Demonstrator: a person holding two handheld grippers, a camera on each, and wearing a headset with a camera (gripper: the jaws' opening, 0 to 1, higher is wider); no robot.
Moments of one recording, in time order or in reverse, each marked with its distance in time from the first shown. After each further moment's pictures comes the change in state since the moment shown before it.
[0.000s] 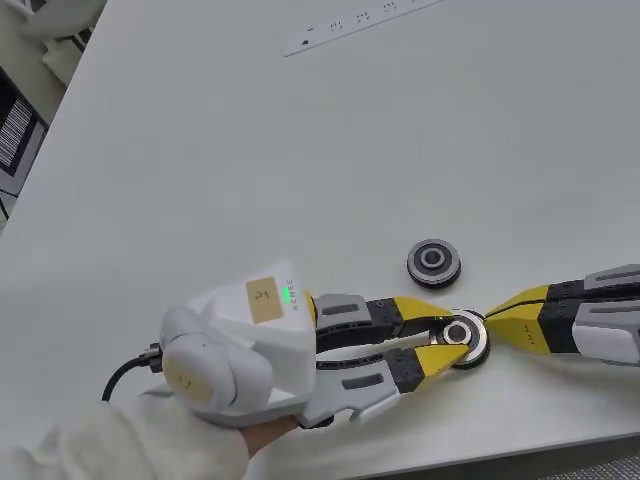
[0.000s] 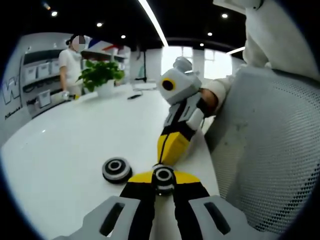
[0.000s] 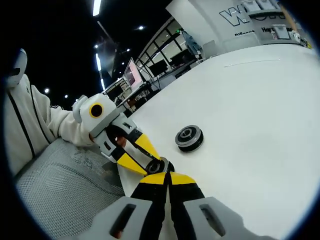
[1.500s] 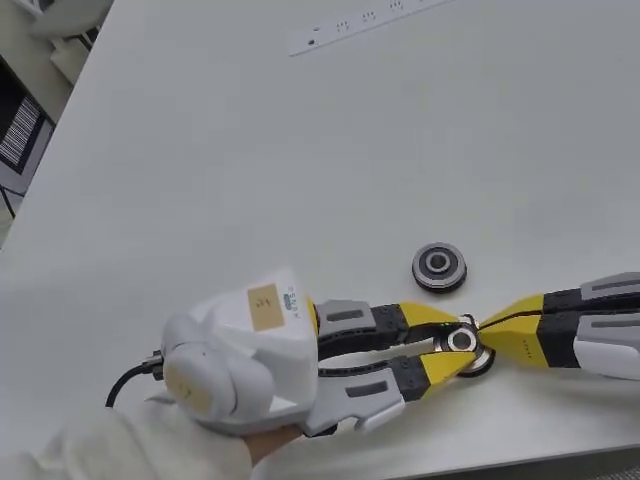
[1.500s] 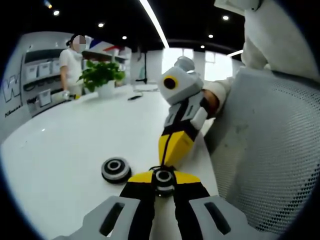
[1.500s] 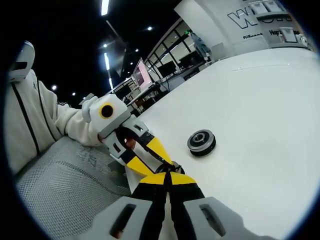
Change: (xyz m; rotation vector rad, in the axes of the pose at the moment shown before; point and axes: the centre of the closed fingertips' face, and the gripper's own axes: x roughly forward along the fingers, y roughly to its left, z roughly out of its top) left arm 0.001 0.000 0.000 -0.013 -0.015 -0.001; right arm 0.006 0.018 0.004 -0.037 -0.009 0.070
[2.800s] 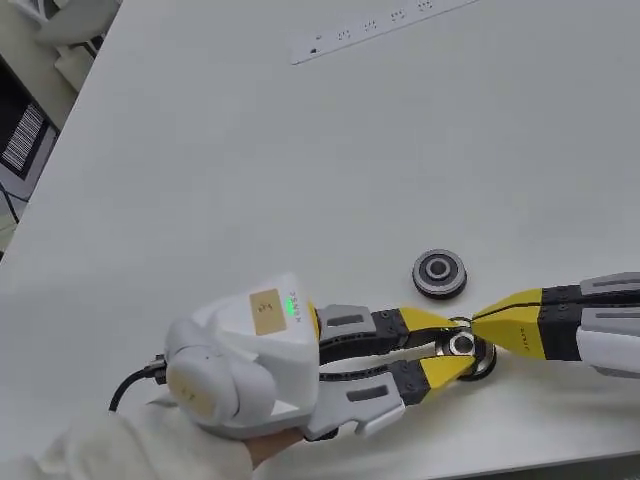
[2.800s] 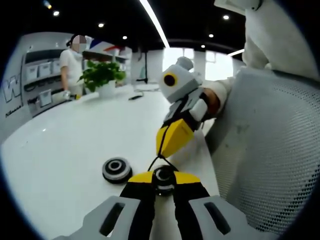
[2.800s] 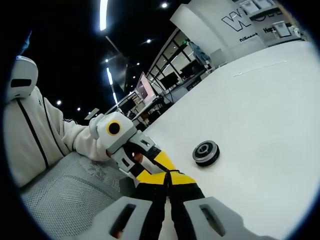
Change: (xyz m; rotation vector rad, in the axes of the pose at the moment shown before) left arm -0.001 0.003 -0.001 -0.009 0.001 0.008; right arm -0.005 0.007 0.018 0.070 -0.109 0.054
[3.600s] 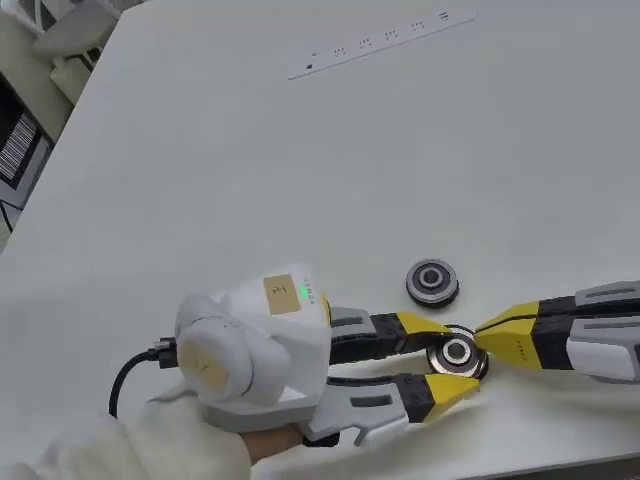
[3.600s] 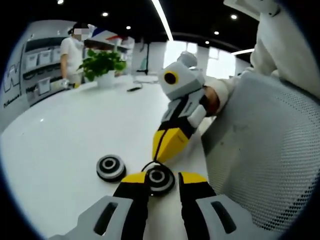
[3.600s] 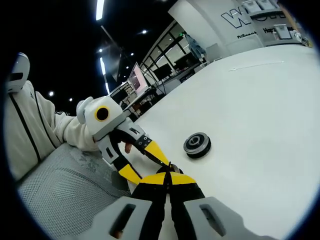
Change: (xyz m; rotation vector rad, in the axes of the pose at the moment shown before) left arm 0.000 -0.011 0.002 -0.048 0.092 -0.033; right arm -0.003 -0.011 -0.011 -0.034 0.084 -0.082
